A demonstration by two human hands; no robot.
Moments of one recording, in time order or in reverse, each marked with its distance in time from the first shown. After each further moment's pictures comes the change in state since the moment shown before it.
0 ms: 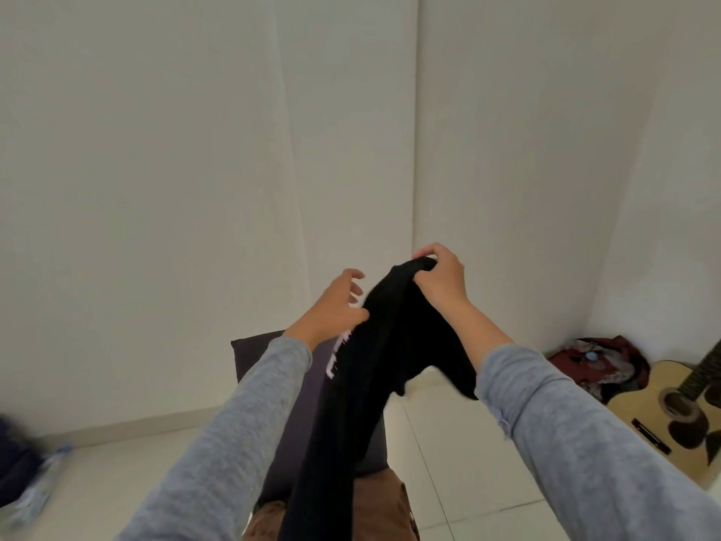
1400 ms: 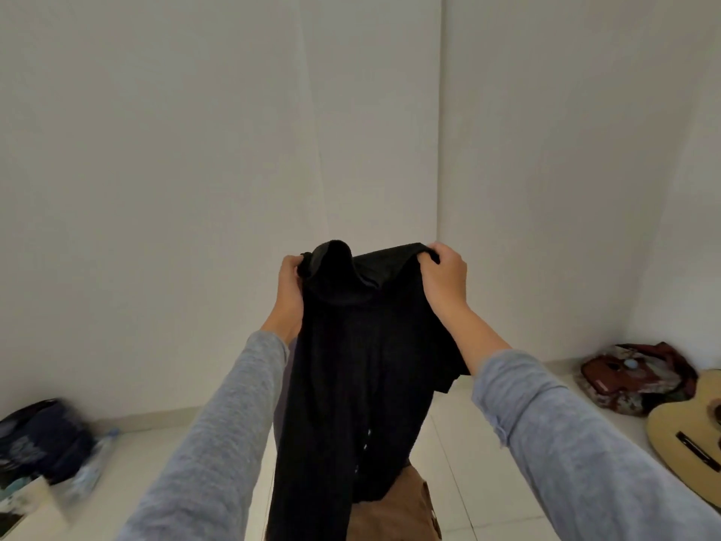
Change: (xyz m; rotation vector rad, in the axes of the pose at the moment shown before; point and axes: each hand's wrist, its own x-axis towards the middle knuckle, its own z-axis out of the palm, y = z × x) left_hand -0.041 -0.001 -0.052 -0.899 0.369 -0.216; right_hand -0.021 -0.019 0.018 0.134 0.044 -0.032
